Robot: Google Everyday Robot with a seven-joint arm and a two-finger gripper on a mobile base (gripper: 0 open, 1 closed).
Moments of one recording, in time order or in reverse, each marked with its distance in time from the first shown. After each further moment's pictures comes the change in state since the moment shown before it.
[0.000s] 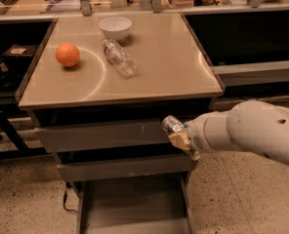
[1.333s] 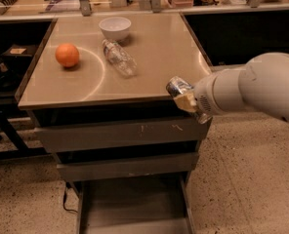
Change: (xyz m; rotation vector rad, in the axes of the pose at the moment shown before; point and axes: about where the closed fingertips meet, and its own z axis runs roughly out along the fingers) arm -0.085 -0.041 -0.060 0.127 -0.090 -0.045
